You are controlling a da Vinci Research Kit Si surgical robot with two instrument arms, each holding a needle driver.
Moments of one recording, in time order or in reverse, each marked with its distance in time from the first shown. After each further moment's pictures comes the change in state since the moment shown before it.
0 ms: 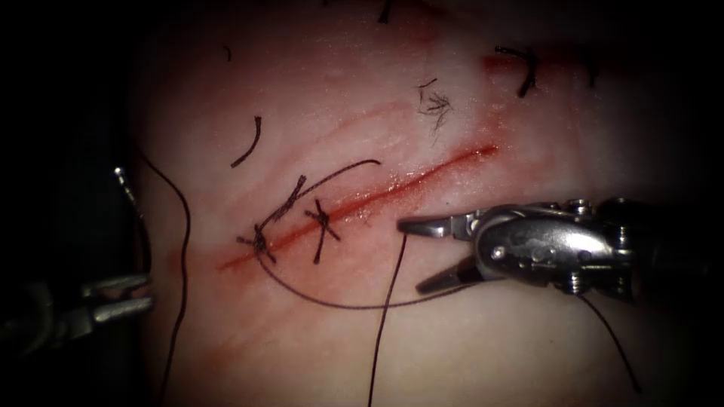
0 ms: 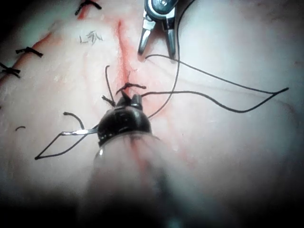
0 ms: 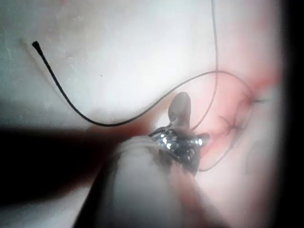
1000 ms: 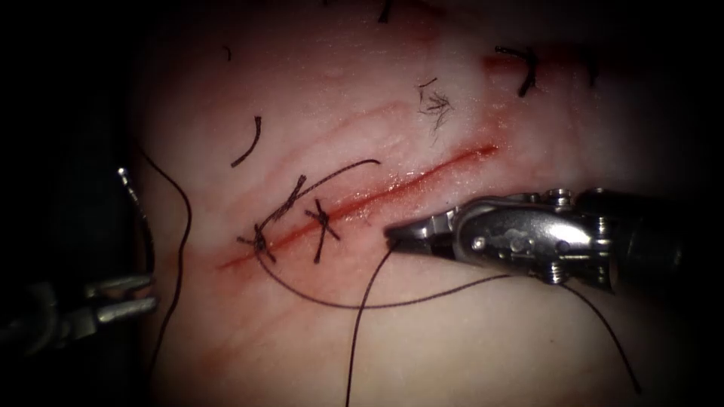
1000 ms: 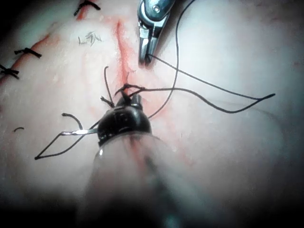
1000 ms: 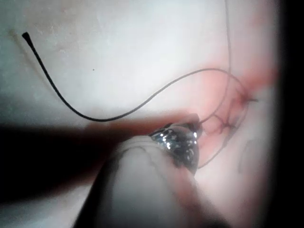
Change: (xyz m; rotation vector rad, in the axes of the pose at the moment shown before) right arm -0.001 0.001 0.000 -0.018 -0.111 0.038; left arm 0.000 0.000 0.000 0.006 0.000 -0.001
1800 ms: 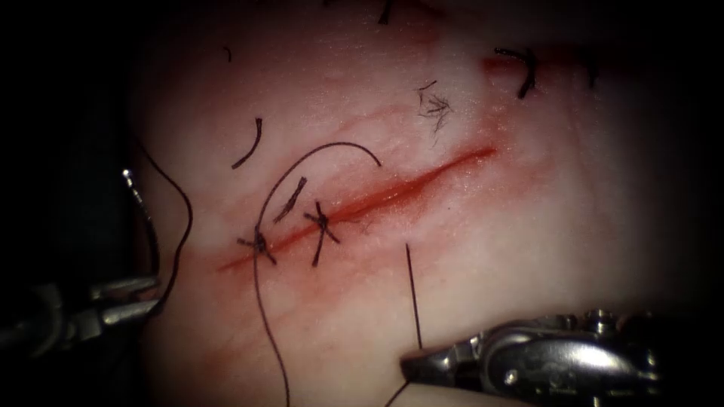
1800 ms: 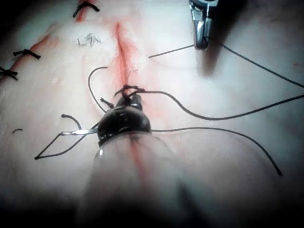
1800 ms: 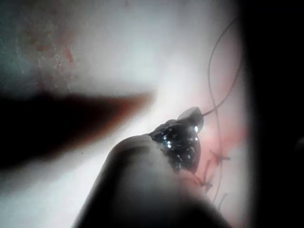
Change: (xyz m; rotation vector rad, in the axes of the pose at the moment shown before) right arm 0.009 -0.009 -0.005 0.166 0.059 0.081; left arm 0.000 0.000 0.000 0.004 0.000 -0.001
